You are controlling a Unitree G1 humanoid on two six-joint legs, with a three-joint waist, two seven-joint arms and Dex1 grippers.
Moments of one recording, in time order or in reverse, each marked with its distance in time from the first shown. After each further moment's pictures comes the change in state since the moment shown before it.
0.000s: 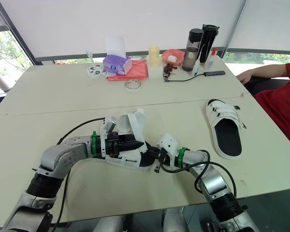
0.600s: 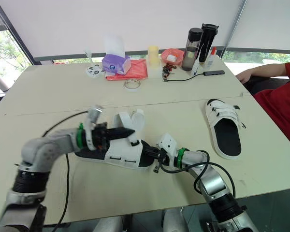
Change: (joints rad) left arm -0.048 0.140 0.239 -0.111 -0.276 0.254 -0.015; right arm 0.007 0.009 0.000 0.001 -0.001 -0.010 -0.003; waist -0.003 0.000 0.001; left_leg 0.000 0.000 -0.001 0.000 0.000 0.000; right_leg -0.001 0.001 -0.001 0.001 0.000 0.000
